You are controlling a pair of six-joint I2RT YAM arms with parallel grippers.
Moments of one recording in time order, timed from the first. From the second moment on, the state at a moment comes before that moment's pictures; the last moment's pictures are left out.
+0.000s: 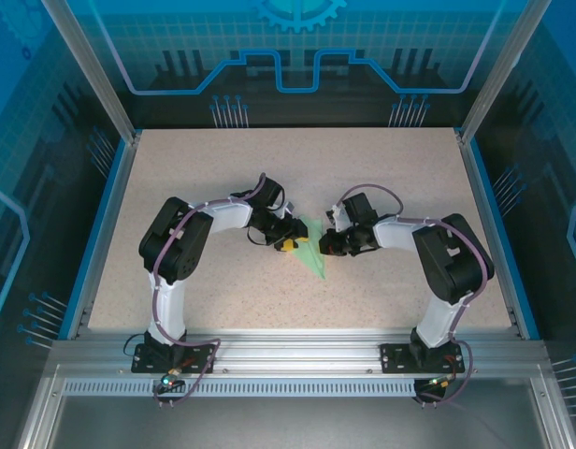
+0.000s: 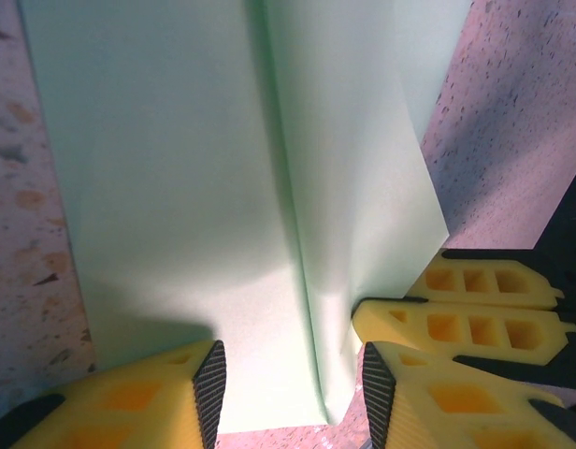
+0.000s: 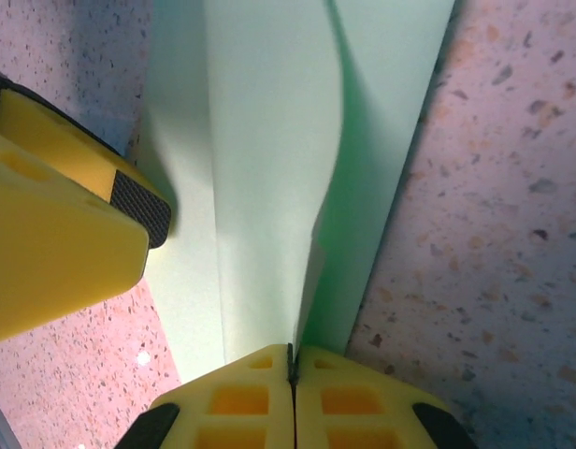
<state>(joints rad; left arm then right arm) -0.47 2.04 1.24 -0.37 0.69 -0.79 0.41 1.78 0.87 -0.19 -0.52 0.38</state>
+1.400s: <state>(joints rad) -0.48 2.06 1.37 -0.38 0.70 -0.74 0.41 1.80 0.88 -0.18 -0.53 0.37</state>
